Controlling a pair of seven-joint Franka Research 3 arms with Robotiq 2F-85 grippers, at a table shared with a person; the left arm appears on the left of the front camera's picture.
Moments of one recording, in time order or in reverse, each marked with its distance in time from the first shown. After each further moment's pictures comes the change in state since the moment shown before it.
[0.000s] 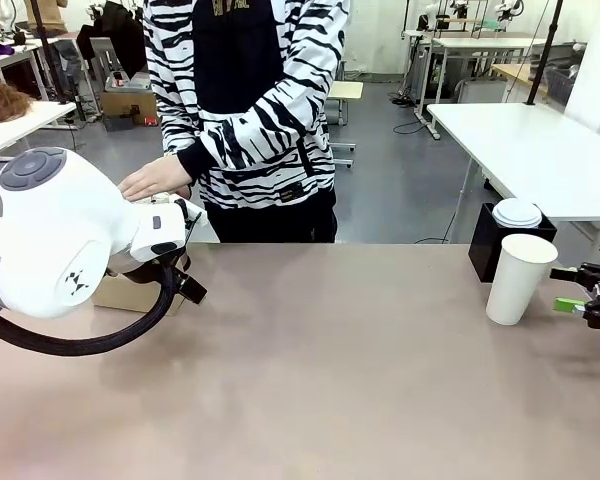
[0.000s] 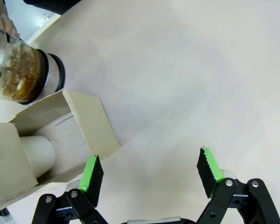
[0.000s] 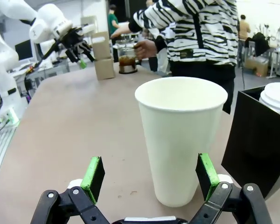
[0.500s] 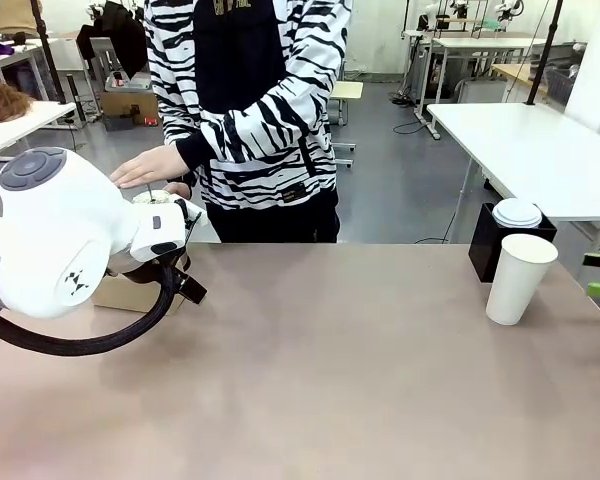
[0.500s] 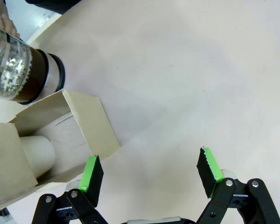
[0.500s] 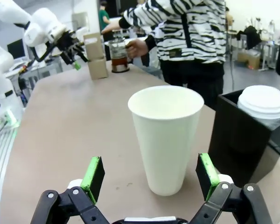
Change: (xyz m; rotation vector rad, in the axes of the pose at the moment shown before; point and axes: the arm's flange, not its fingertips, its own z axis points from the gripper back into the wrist) left arm 0.000 0.000 0.000 0.000 0.000 0.000; right arm 0.025 0.000 0.030 -0.040 0.033 -0.007
